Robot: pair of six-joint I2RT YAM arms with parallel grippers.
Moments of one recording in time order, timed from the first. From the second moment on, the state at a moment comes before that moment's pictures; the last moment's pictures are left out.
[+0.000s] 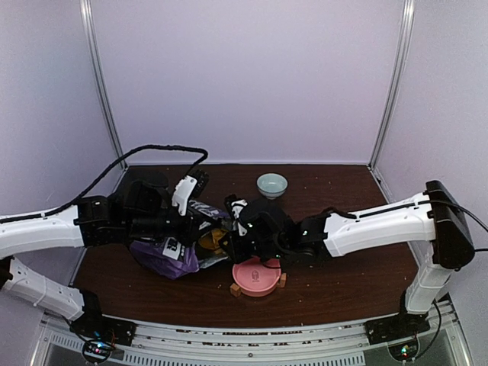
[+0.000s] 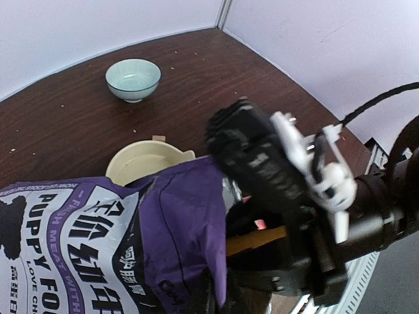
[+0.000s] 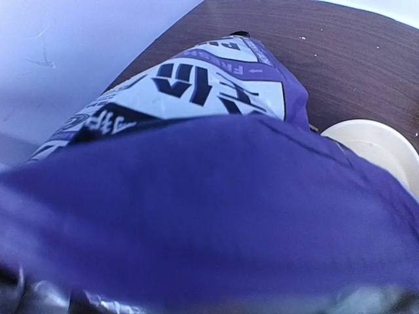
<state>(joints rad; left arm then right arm) -1.03 1.15 0.92 -0.27 -0.05 -0.35 1.19 1.72 1.18 -0.04 0.21 0.57</state>
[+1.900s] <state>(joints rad) -0.17 1.45 0.78 -0.29 0.38 -0.27 1.17 1.85 1.23 0.05 0.29 0.49</state>
